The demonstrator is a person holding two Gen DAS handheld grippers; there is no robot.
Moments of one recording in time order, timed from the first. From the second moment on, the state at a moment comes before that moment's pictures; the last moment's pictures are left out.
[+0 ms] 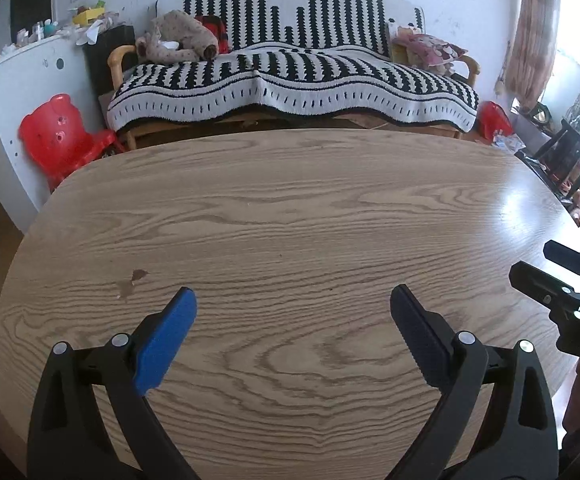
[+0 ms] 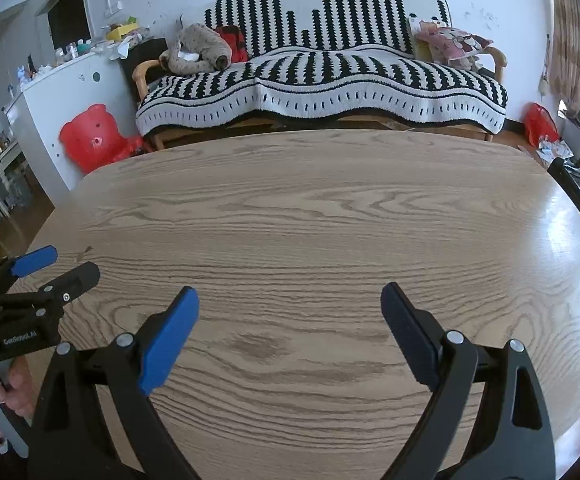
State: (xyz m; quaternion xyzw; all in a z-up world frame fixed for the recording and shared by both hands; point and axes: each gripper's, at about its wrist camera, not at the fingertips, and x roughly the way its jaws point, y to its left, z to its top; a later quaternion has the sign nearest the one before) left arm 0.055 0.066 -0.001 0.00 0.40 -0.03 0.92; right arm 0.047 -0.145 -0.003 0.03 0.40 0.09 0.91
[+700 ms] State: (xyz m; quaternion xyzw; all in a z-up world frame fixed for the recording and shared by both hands) left arm 0.055 0.064 -0.005 -0.01 0.41 -0.03 0.91; right arm 0.037 -0.148 -0.001 0.03 0.39 0.09 0.91
